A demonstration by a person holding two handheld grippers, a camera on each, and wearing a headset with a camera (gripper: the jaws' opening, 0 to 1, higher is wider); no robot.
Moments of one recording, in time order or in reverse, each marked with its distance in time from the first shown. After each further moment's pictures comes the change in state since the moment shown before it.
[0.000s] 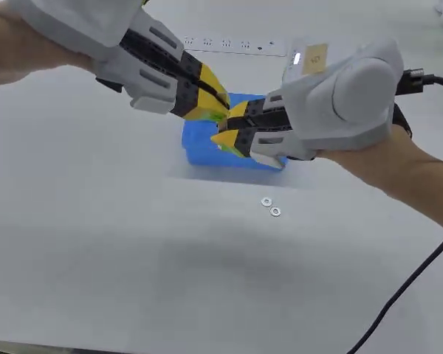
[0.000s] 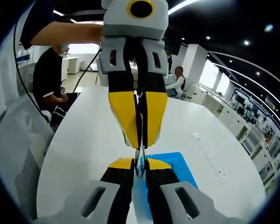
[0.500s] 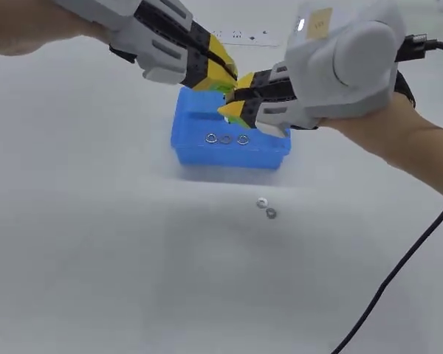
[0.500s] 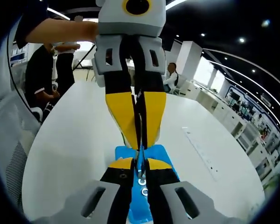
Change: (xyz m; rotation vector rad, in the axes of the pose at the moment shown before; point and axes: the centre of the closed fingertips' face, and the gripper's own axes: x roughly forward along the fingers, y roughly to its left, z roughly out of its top) left arm 0.029 0.050 -0.017 0.017 0.006 0.008; right arm 0.012 -0.048 -0.031 0.021 0.035 -0.044
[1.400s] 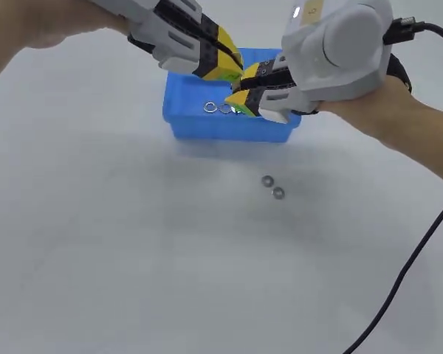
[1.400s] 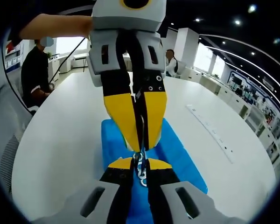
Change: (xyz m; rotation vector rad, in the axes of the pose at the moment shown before) left arm 0.046 0.017 -0.046 -0.096 0.027 -0.042; right arm 0.033 -0.007 -0.057 0.094 0.063 0.036
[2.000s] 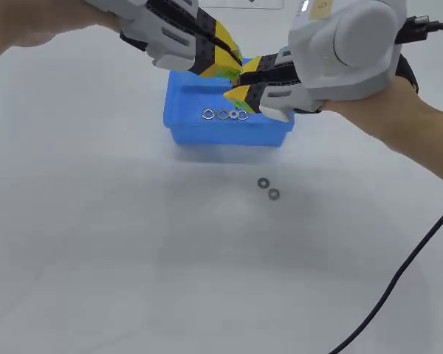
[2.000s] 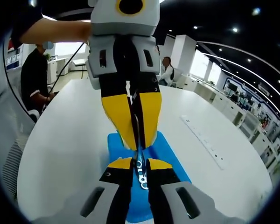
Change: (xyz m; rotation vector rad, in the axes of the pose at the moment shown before) left arm -0.026 -0.020 0.035 0.068 -0.017 0.031; right arm -0.028 0.004 0.027 -0.022 -0.061 -0.046
